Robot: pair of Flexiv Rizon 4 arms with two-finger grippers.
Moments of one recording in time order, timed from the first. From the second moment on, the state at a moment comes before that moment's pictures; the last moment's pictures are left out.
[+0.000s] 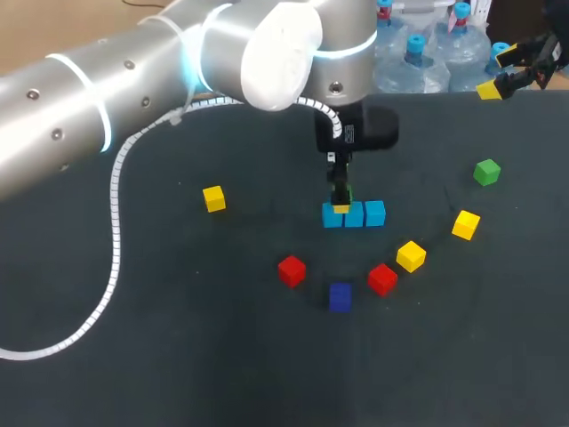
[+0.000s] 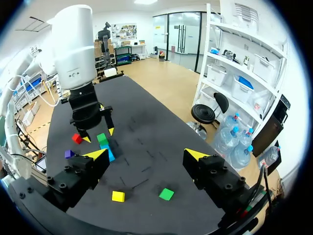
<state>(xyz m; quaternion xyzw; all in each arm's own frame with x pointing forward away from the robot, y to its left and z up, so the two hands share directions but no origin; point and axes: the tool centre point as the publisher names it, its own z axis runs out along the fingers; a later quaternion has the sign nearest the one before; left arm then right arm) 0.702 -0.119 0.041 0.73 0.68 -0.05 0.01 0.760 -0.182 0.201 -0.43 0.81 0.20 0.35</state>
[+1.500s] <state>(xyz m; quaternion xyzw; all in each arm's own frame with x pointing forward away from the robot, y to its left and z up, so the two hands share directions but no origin) 0.698 -0.115 0.037 0.74 0.68 -0.06 0.00 0.760 -0.182 0.201 -0.43 0.81 0.20 0.35</state>
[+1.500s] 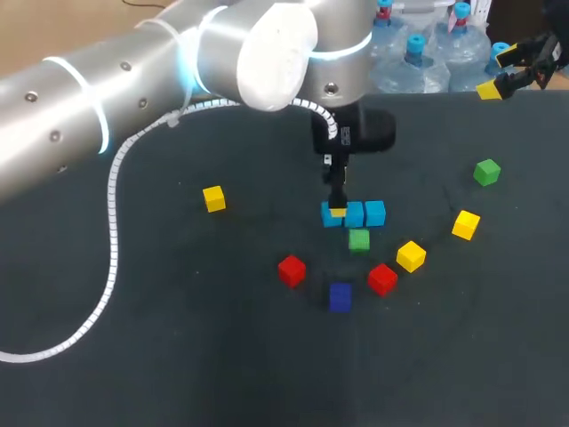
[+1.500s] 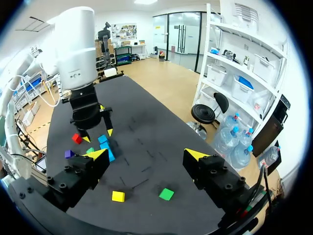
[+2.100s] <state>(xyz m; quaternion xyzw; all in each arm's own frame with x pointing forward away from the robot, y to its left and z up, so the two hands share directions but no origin) 0.663 -0.118 0.047 0.76 0.64 -0.06 -0.07 0.760 -0.182 0.201 -0.43 0.81 0.20 0.35</state>
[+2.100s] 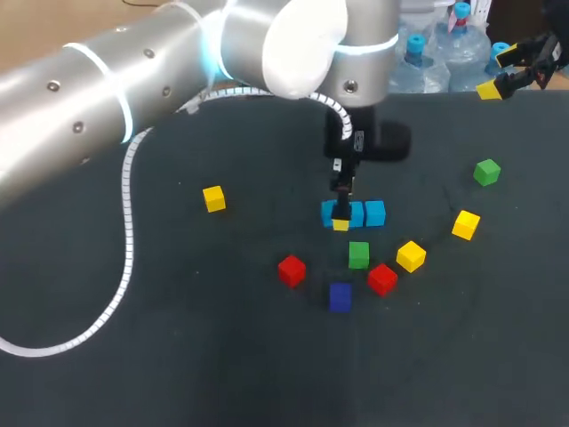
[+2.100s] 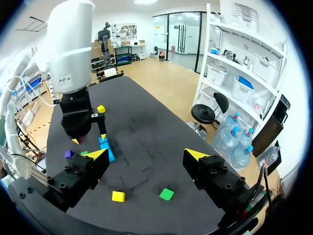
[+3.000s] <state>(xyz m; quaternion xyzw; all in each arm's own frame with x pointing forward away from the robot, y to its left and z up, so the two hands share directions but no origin) 0.603 -0.130 0.036 0.70 0.71 -0.02 -0.06 0.760 -0.182 0.201 -0.43 0.81 0.20 0.35</state>
